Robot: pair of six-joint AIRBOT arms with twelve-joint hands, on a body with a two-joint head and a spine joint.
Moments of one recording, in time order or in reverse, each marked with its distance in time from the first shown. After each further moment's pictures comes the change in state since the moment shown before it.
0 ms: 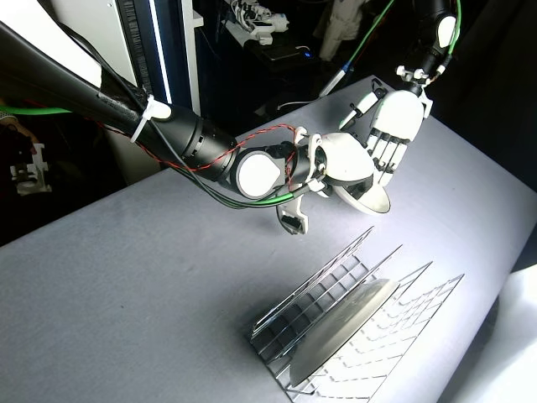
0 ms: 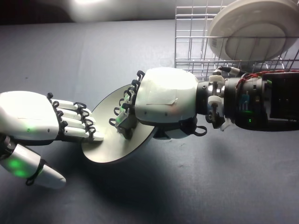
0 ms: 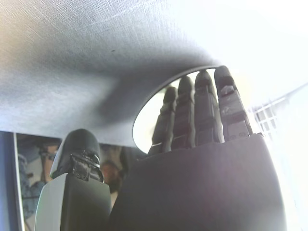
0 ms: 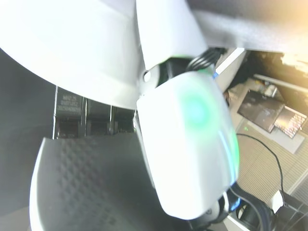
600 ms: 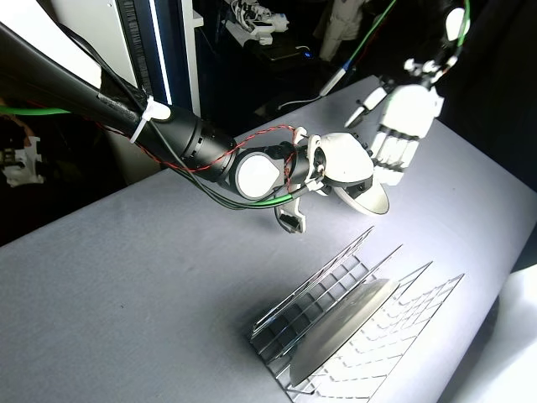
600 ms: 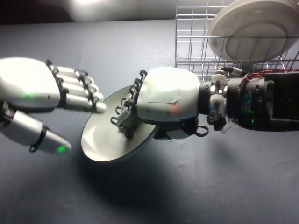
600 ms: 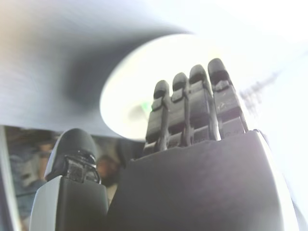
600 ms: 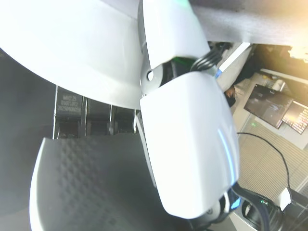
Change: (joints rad) left arm -0.181 0.031 0.017 0.032 -0.016 -0.031; right arm -0.004 0.016 0.000 0.000 0.023 0.002
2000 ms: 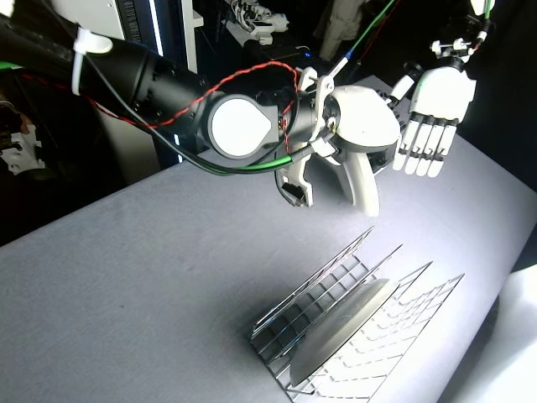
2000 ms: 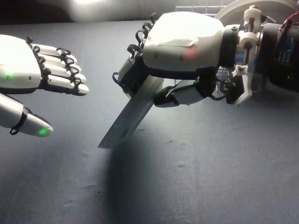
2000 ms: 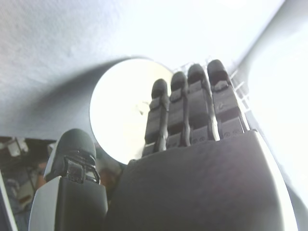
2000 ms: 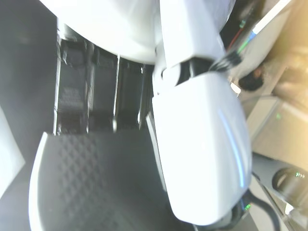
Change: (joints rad) left arm -0.089 0.043 0.024 0.128 0.003 -0.013; right arm 0.188 0.213 -0.243 0.153 -0.066 0.011
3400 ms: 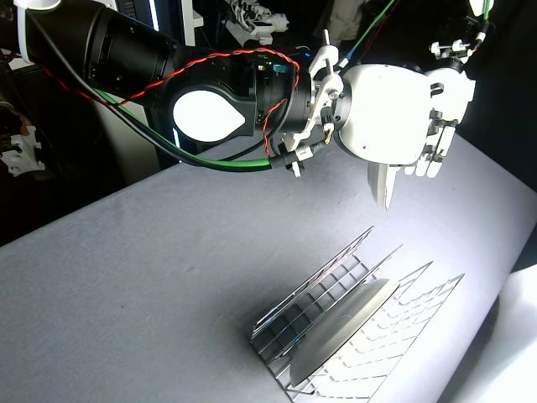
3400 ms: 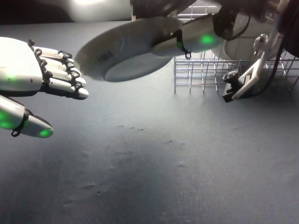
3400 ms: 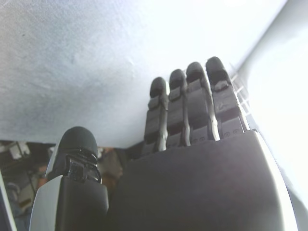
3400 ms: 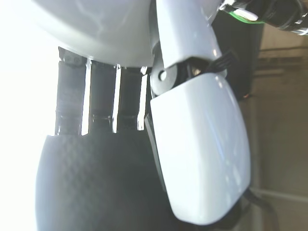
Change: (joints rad) left arm 0.006 0.000 -0.011 0.005 0.010 0.000; right arm 0.090 0.101 -0.082 0.752 -0.124 0.003
